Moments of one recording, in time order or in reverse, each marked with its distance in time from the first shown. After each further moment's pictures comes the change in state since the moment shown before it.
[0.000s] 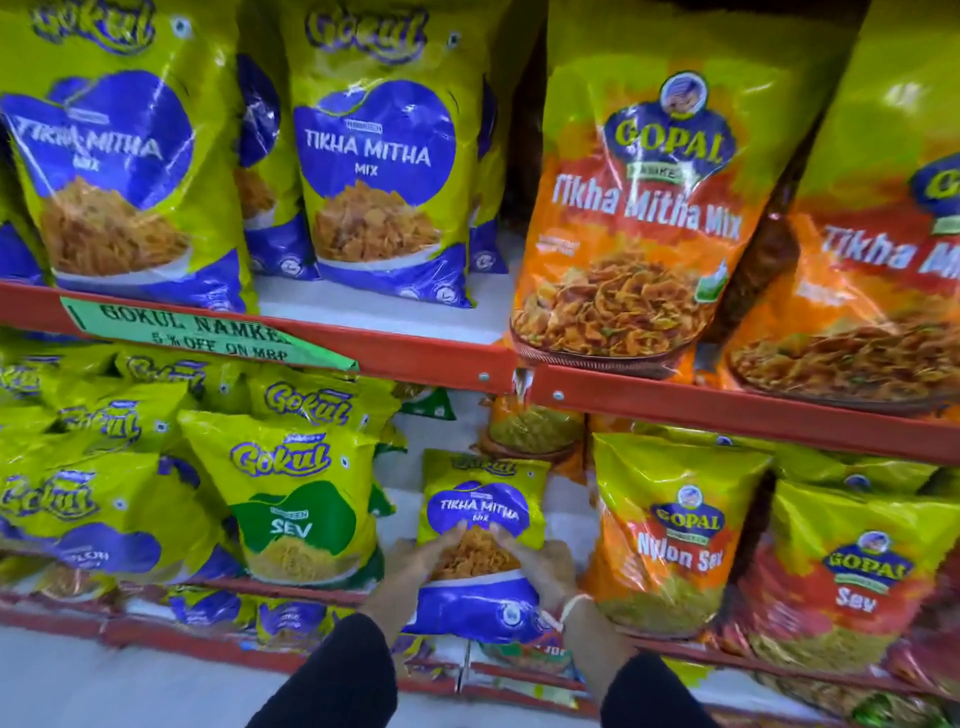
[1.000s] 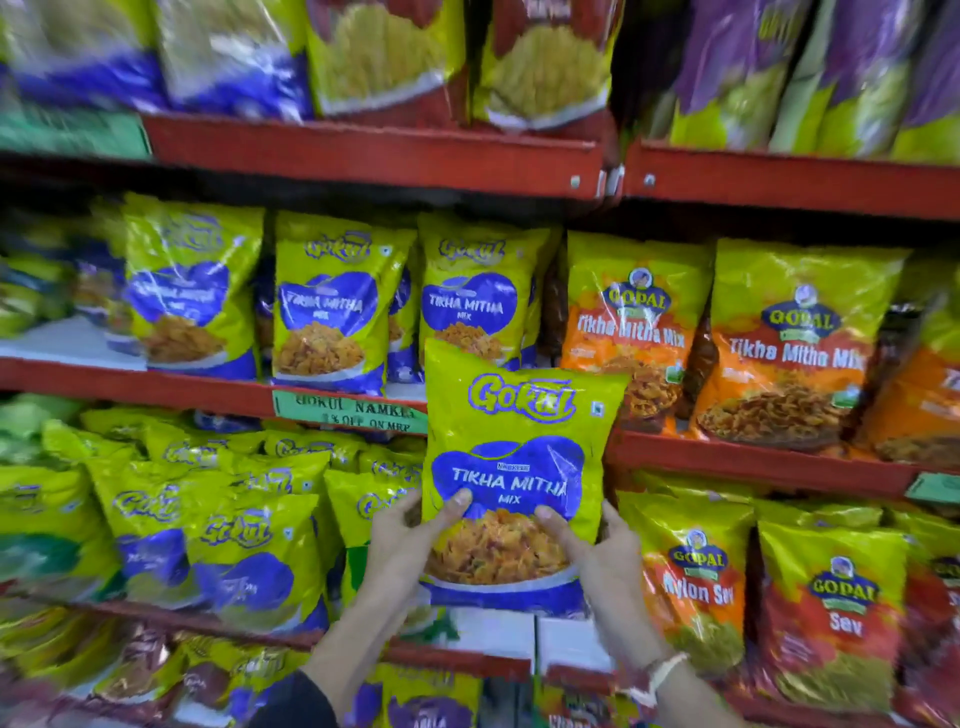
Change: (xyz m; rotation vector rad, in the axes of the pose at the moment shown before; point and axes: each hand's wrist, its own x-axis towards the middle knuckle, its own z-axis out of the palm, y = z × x) left_hand -0.185 0.031 -0.142 -0.372 -0.126 0.913; right_hand -0.210 -0.054 -0.014 0.426 0.041 -0.861
